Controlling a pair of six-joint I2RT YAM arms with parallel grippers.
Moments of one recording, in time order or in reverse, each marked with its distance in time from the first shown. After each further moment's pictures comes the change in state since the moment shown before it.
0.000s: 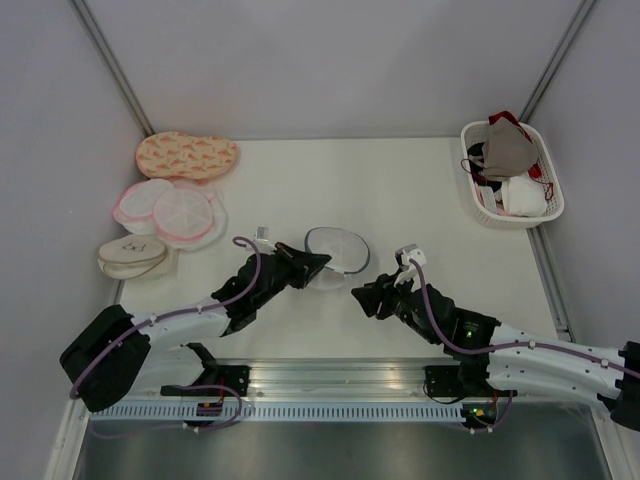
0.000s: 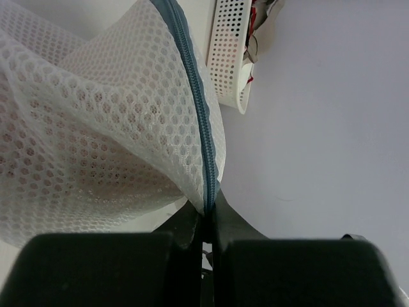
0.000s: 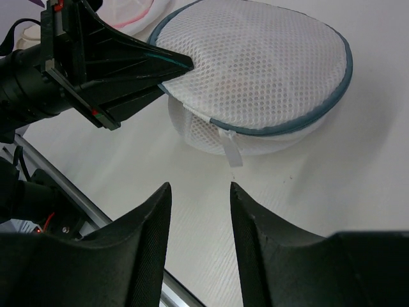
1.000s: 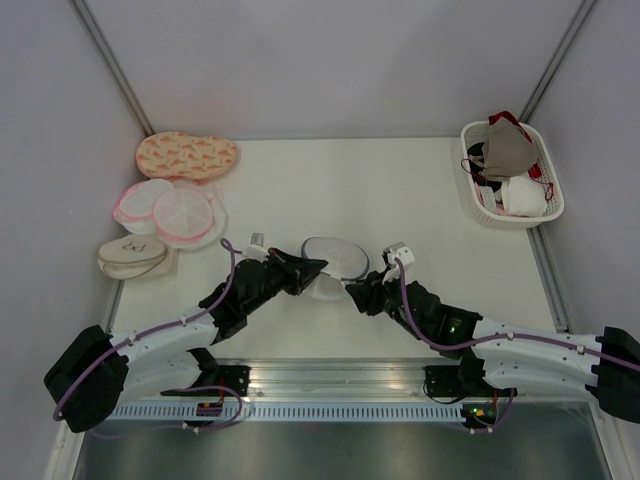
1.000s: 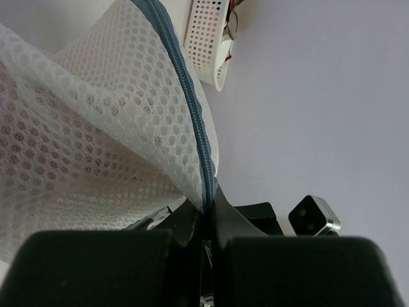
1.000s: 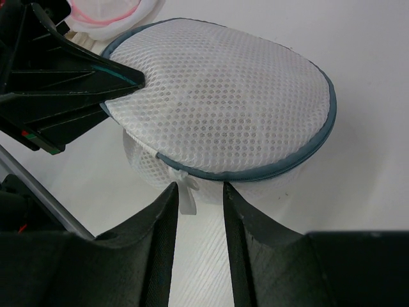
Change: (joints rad) left arm 0.000 -0.156 -0.048 -0.078 0.069 -0.127; right arm -0.010 0.177 -0.002 0.166 0.007 -0.061
